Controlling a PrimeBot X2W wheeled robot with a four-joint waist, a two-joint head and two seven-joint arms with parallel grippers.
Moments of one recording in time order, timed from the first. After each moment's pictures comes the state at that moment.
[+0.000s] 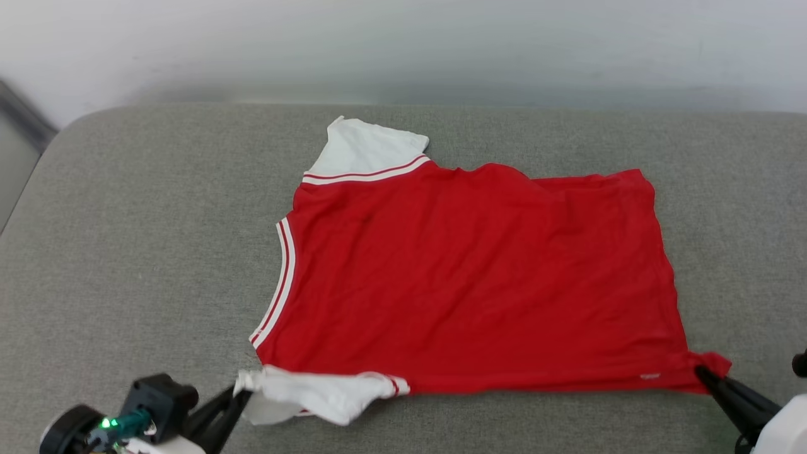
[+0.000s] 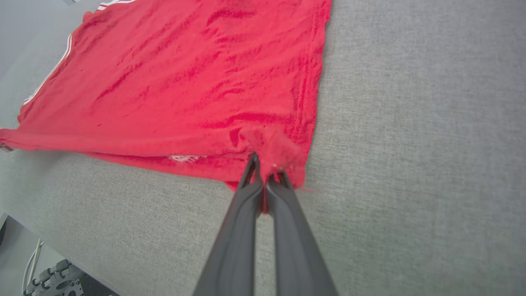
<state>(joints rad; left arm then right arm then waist) 0.16 0.81 -0.42 -0.41 -0.62 0.12 0.25 0.12 -0.60 0.14 -0.02 0.79 0.13 0.26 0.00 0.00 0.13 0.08</state>
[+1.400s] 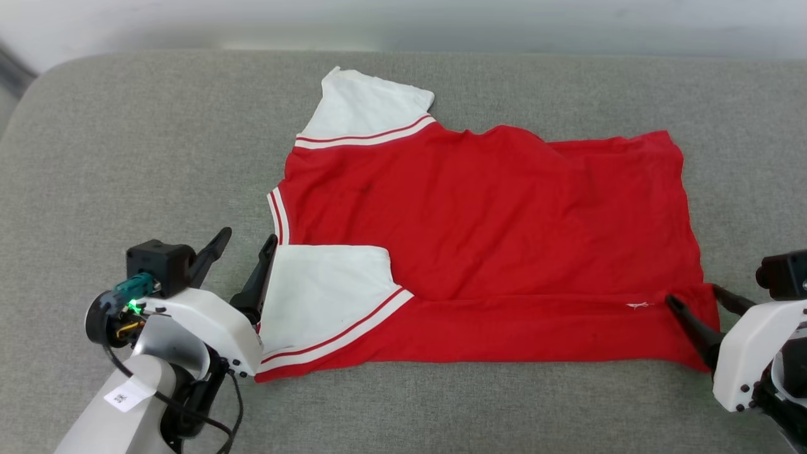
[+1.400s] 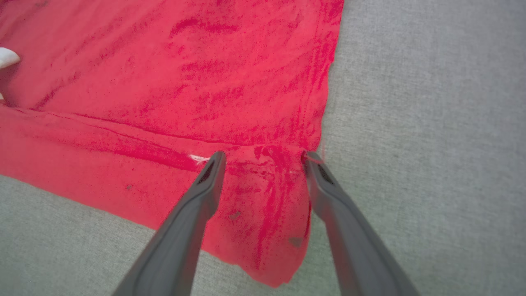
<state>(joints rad) -0.34 0.49 -0.43 0.17 -0.61 0.03 0.00 -0.16 -0.48 0.11 0.04 0.53 0.13 0.48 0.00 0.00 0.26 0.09</state>
